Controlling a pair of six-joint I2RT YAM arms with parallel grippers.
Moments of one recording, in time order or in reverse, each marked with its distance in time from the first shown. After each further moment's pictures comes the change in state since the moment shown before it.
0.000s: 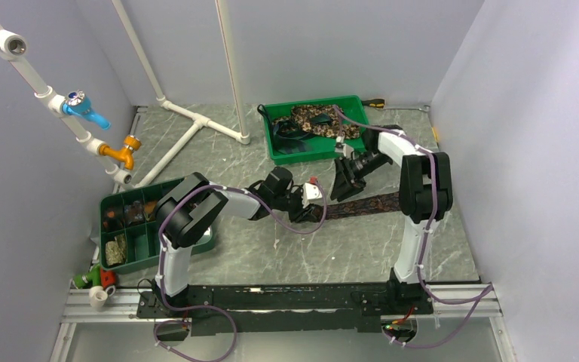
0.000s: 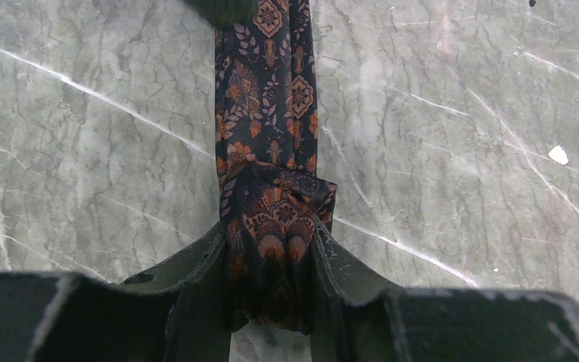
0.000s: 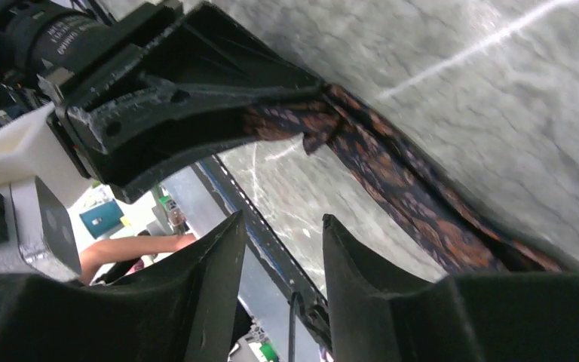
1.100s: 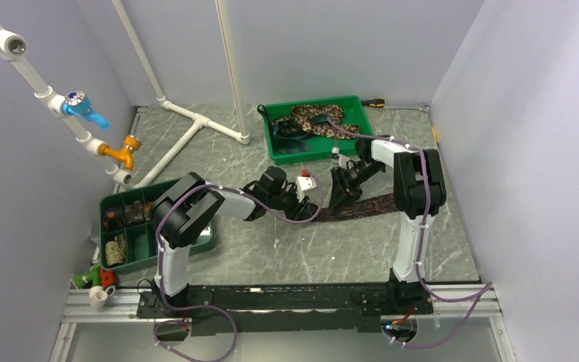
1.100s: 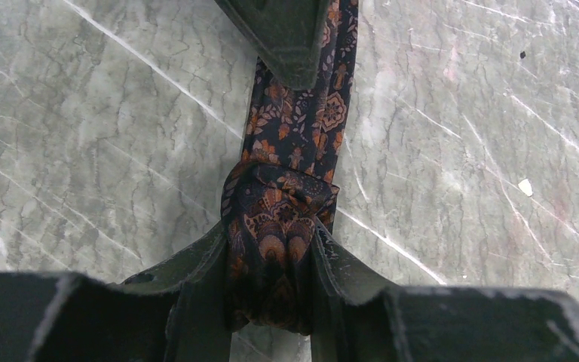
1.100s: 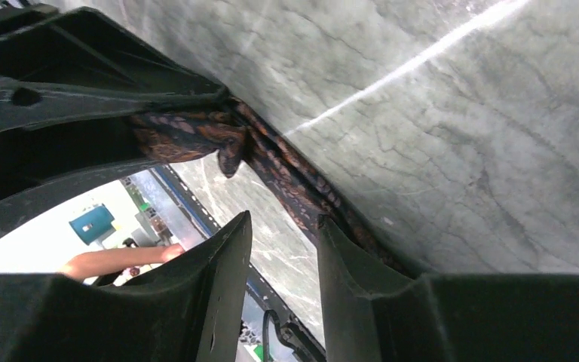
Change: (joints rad) left arm 0.032 -0.021 -0.051 0.069 -0.013 -0.235; right arm 0.053 0.076 -0.104 0.167 0.057 0.066
